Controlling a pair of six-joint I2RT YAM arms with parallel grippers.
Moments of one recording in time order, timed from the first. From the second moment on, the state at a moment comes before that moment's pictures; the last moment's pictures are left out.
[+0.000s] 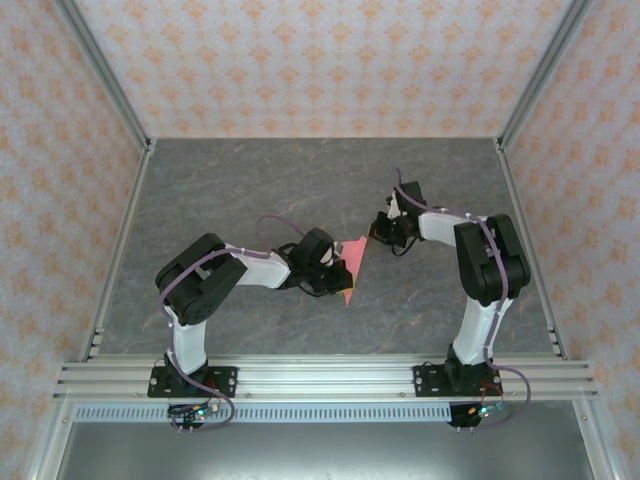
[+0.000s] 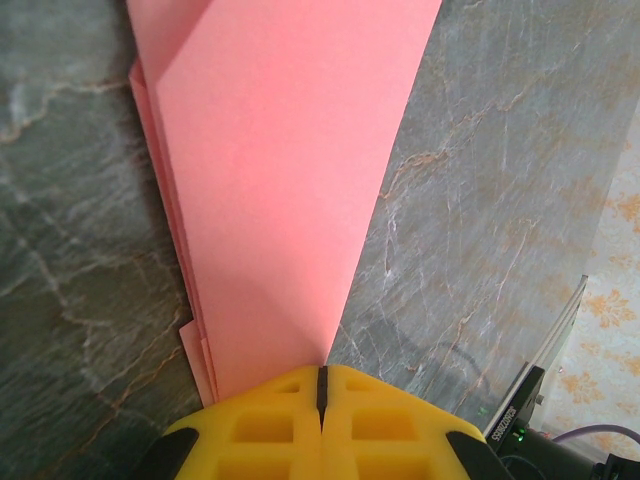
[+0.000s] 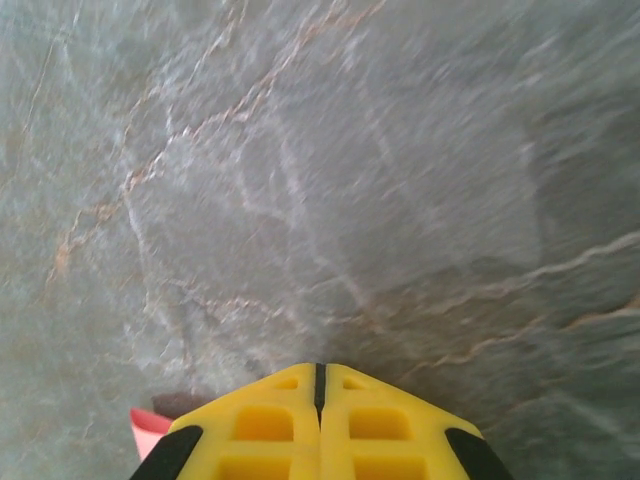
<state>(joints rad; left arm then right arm) -0.73 1.91 0.91 0.12 0.50 -1.02 0.25 1.88 1.06 -0.23 -0.41 0.55</state>
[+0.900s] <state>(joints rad) -0.74 1.88 0.90 0.10 0.48 -1.02 0.38 1.82 0.90 -0.11 -0.53 0.75</state>
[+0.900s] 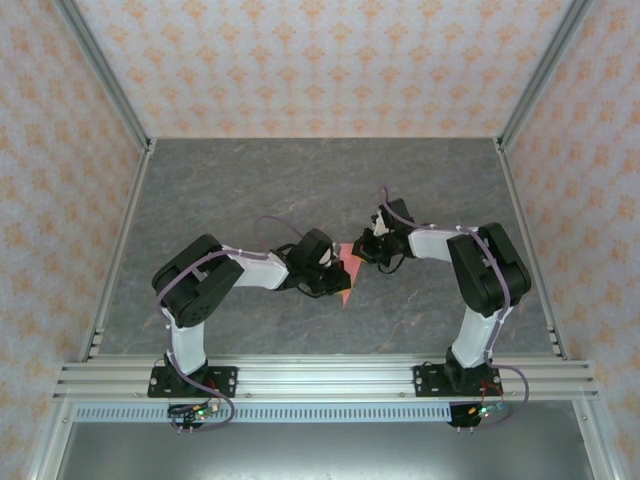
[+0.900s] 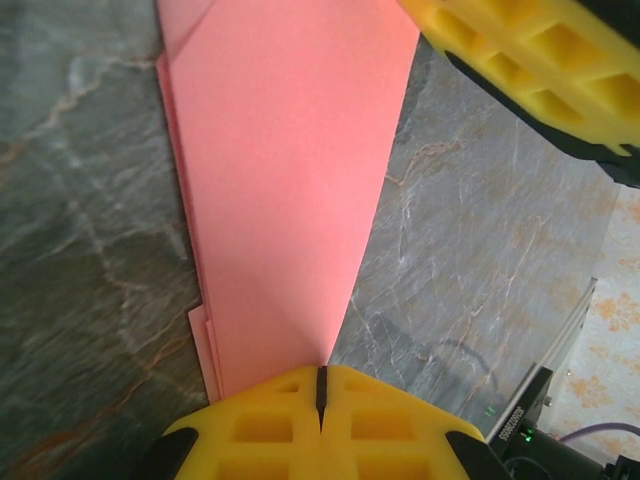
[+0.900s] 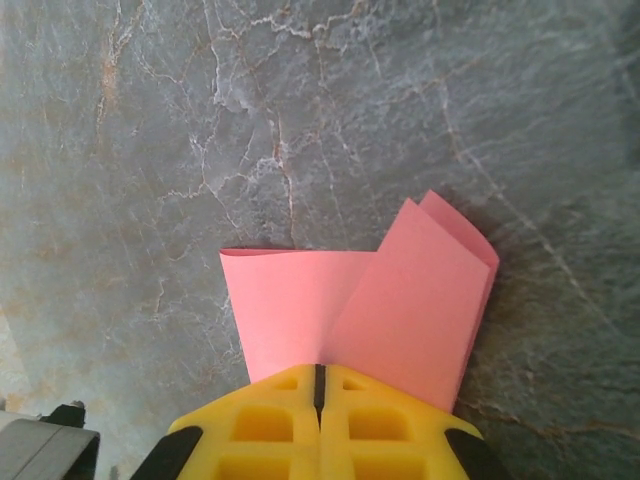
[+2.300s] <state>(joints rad) -0.78 1.84 0.90 0.02 0.50 -1.00 0.38 1.83 0.94 -0.18 -0.52 0.72</state>
